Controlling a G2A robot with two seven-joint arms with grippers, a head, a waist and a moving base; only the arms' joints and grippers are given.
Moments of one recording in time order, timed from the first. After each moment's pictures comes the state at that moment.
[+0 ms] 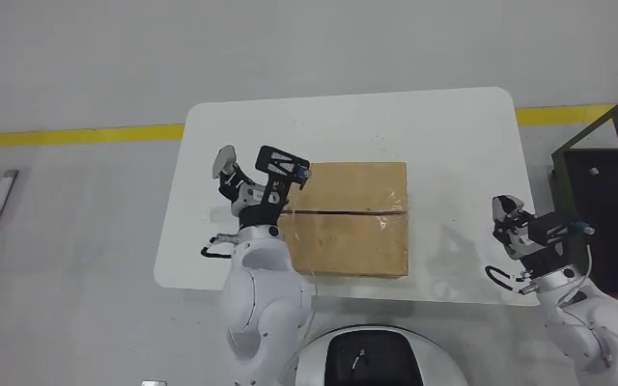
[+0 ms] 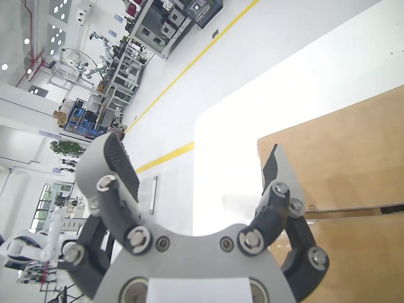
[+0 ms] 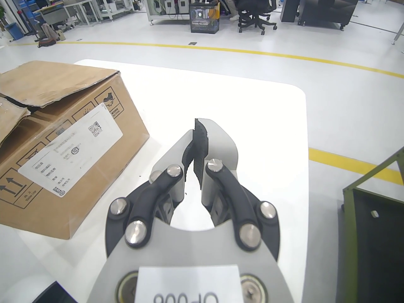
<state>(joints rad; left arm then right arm) 1.16 -1.63 -1.19 -2.11 2.49 -0.21 -0.81 -1.65 -1.14 1.67 -1.83 -1.13 -0.26 -0.15</state>
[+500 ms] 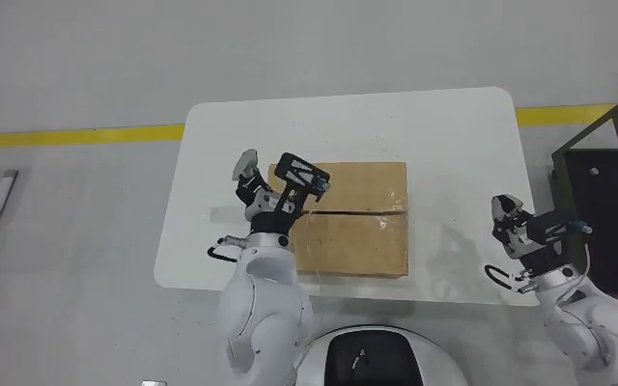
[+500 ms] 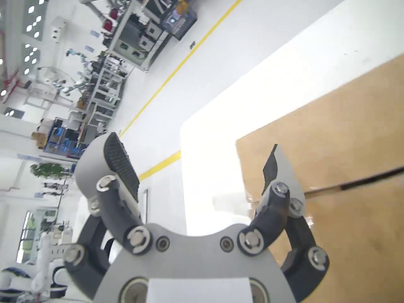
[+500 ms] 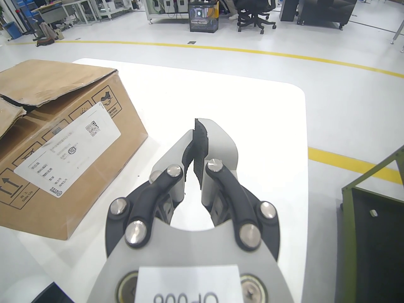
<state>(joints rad) 1.20 -1.63 -1.13 -2.15 2.40 -0.38 -0.84 -1.64 -1.14 1.67 -1.82 -1.13 -0.26 -0.14</state>
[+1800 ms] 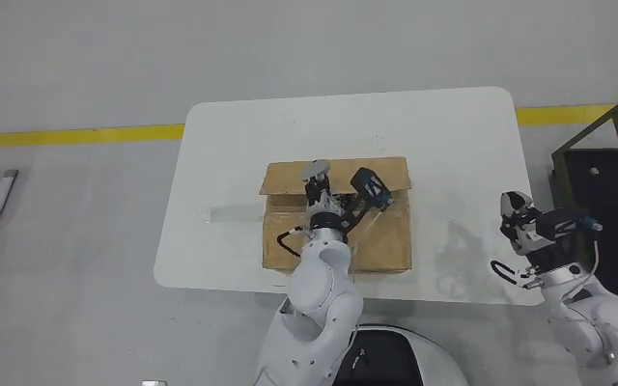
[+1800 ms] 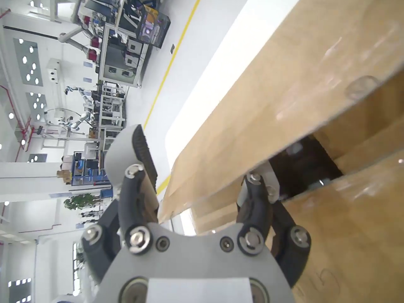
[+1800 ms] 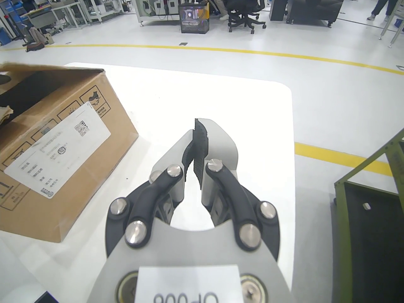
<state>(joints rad) 1.13 -1.65 -0.99 -1.84 2.59 -0.27 -0.70 -1.63 -1.15 1.70 -1.81 -1.12 -0.25 -0.15</state>
